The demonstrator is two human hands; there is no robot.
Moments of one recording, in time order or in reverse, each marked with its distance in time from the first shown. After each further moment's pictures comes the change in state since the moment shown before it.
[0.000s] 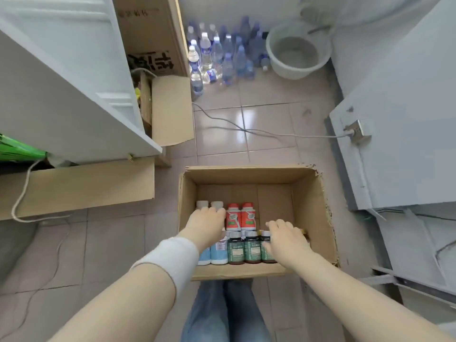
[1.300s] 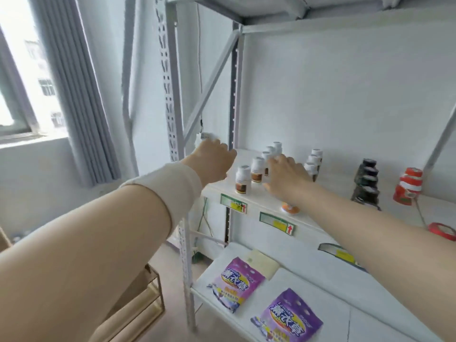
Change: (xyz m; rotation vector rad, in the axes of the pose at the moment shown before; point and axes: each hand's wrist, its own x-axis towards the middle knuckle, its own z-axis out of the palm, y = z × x) left_hand -0.736 0.473 0.021 0.996 1.194 0.727; right_hand -0.892 0.076 0.157 0.089 1.025 0.841
